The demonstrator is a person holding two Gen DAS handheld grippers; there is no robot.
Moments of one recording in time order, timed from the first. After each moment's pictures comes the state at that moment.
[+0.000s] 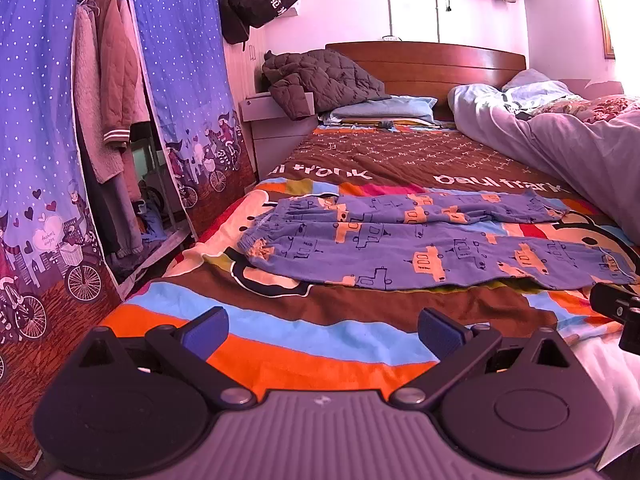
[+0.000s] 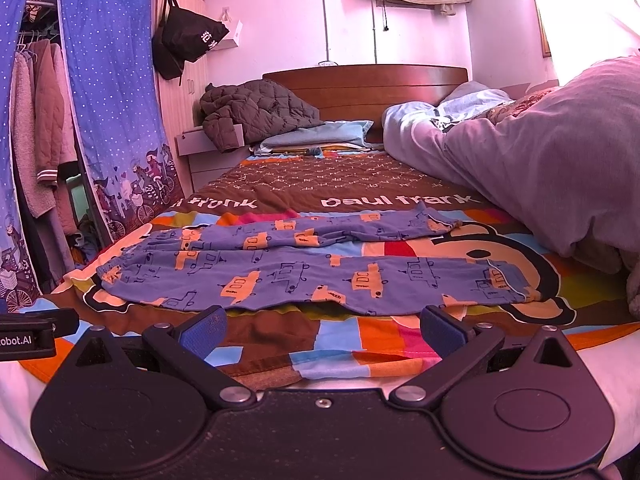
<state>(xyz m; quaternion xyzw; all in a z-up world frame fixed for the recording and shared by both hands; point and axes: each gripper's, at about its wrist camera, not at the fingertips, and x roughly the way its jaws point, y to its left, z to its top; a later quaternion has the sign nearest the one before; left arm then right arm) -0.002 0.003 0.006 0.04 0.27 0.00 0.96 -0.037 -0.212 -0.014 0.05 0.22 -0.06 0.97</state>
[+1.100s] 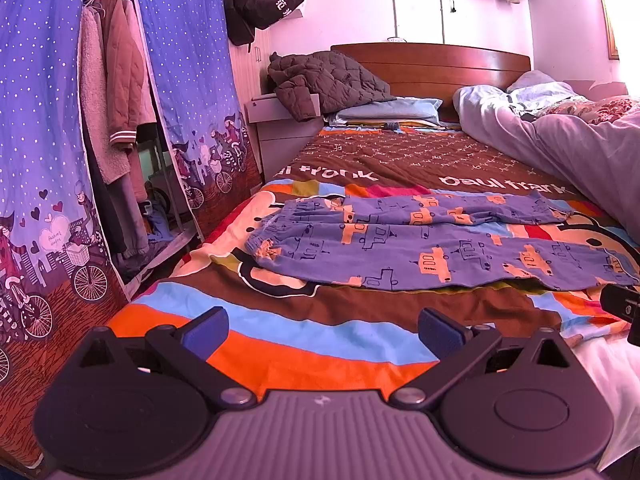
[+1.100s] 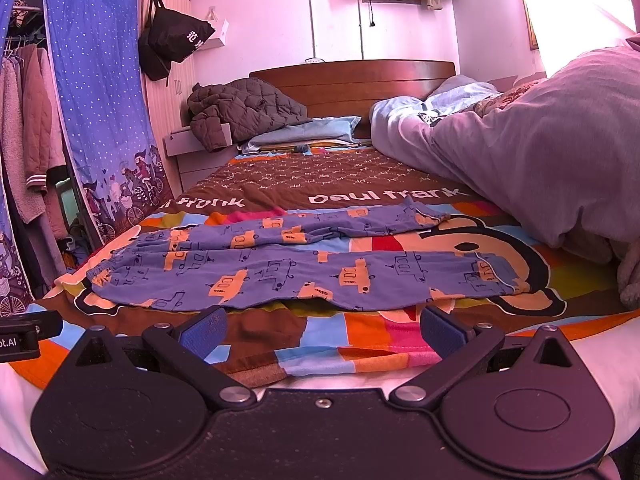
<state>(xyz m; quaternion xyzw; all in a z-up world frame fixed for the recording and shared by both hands) -0.004 -0.001 0.004 0.05 0.27 0.01 0.96 -0.042 -0.219 -0.011 0.06 0.22 -0.08 0.97</state>
